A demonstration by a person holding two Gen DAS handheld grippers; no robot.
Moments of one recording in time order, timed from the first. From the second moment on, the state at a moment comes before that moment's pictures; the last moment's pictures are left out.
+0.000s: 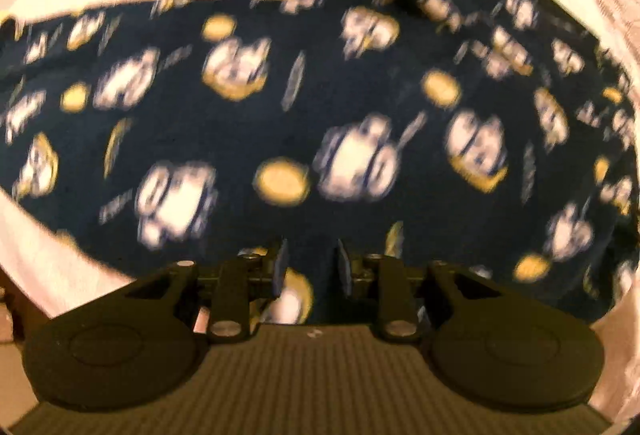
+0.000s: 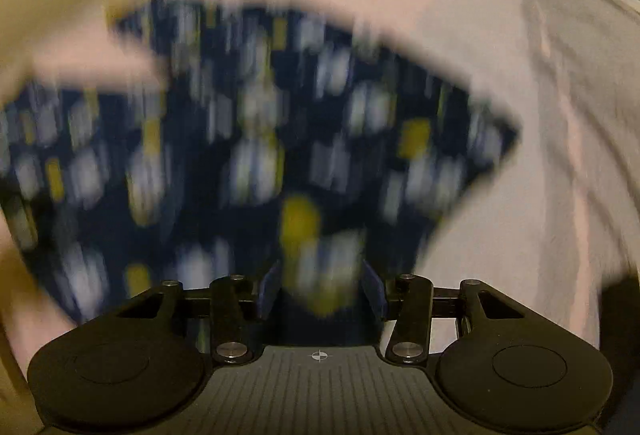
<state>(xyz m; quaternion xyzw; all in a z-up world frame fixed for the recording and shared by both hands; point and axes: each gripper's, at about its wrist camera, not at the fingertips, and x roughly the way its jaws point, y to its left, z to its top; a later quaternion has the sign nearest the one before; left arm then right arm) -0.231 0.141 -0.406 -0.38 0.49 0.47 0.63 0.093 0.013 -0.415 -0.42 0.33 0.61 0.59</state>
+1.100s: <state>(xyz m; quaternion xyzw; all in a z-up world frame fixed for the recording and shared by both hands) -0.538 0.242 -0.401 -0.42 0.40 0.54 0.61 -0.132 0.068 -0.423 -0.36 0.47 0.50 0.64</state>
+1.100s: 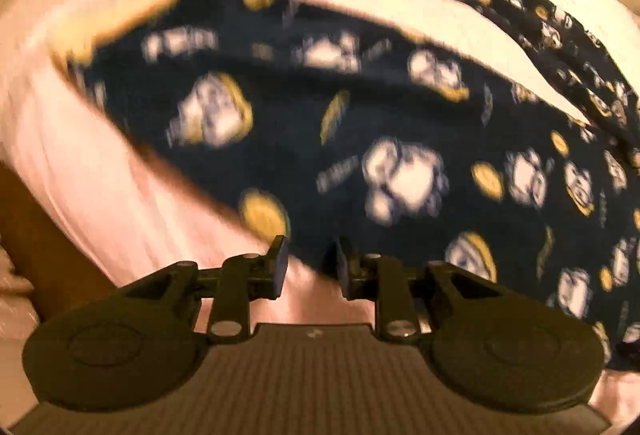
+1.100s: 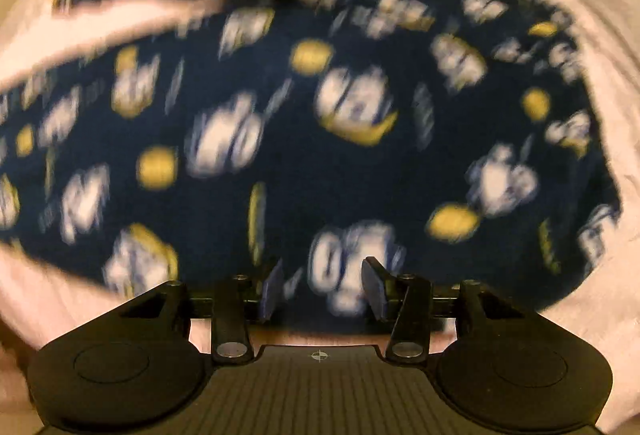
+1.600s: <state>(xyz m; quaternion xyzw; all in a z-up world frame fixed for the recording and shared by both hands) -0.709 0.323 -0.390 -0.53 0.22 0.60 0.56 -0.290 0.301 -0.376 -0.26 0.41 0.73 0.48</state>
